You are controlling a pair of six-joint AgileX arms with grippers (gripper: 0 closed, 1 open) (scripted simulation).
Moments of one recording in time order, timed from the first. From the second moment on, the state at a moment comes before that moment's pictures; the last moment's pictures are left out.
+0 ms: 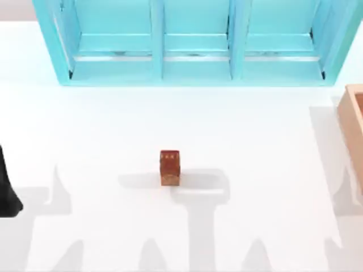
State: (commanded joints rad) left arm 0.00 0.00 0.00 0.00 0.00 0.00; right arm 0.00 0.00 0.00 0.00 0.00 0.00
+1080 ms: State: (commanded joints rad) left arm 0.00 0.00 0.00 0.00 0.00 0.00; right arm 0.27 1.18 1.01 -0.64 -0.01 0.19
